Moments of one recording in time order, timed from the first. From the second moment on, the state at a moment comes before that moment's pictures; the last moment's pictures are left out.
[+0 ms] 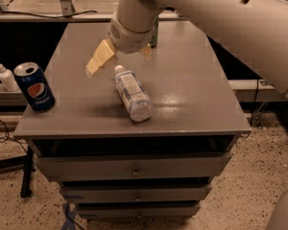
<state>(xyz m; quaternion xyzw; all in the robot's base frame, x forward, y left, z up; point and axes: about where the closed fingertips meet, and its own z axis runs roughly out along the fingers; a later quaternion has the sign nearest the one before) 0.600 0.061 0.902 -0.31 0.93 0.12 0.16</state>
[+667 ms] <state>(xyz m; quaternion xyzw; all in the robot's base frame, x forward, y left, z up) 0.583 0.063 0.866 -0.35 0.92 0.09 0.15</state>
